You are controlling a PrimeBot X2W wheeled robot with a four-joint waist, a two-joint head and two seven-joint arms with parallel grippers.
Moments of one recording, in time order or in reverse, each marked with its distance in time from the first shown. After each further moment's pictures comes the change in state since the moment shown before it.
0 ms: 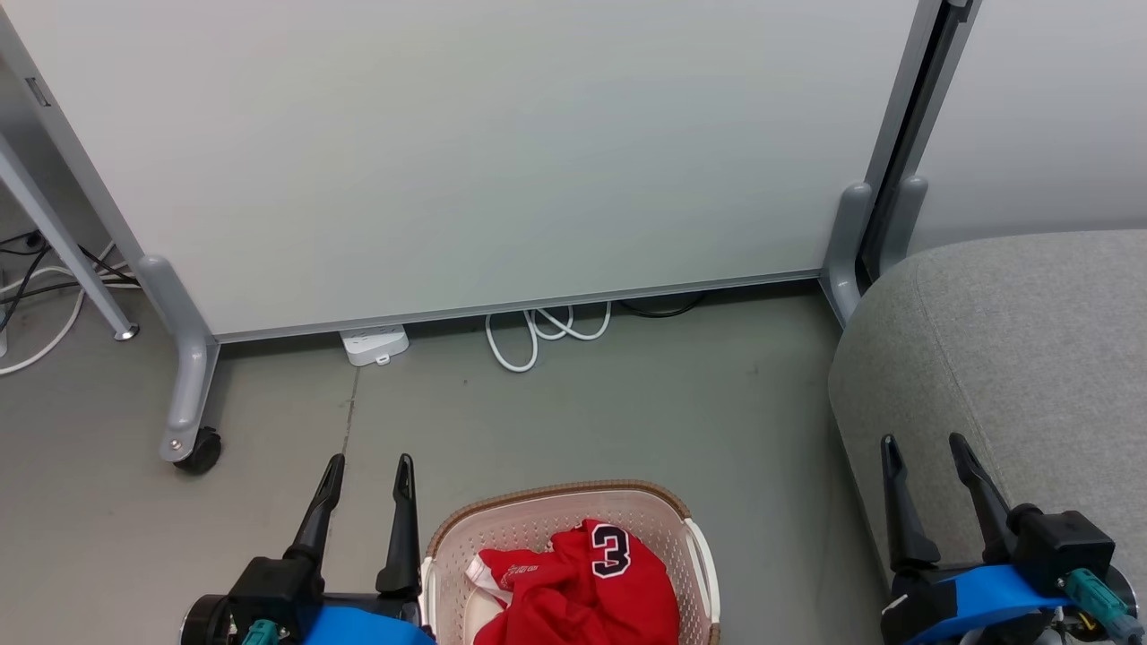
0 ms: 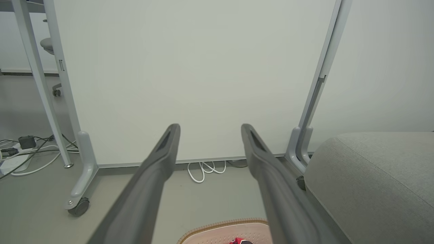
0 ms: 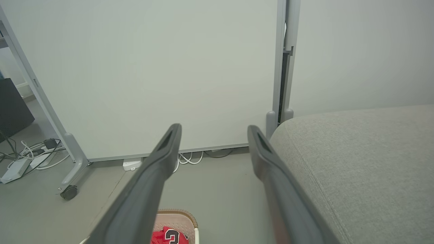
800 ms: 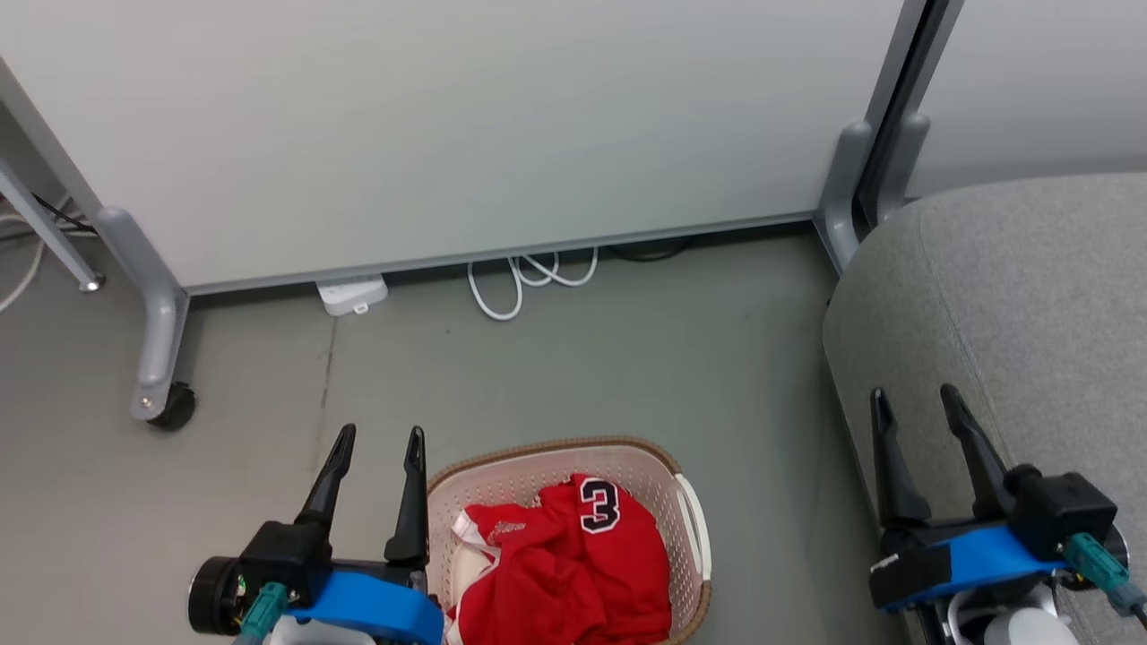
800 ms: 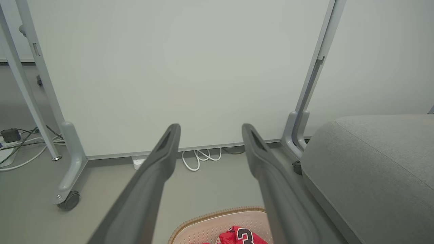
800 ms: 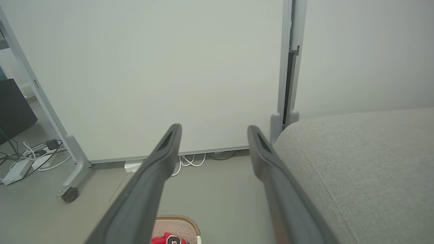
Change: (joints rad) left arm -0.056 0.002 -0.016 0.044 0.005 -0.019 0.000; right arm -0.042 -0.001 0.025 -0.032 0.008 0.001 -0.004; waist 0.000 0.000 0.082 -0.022
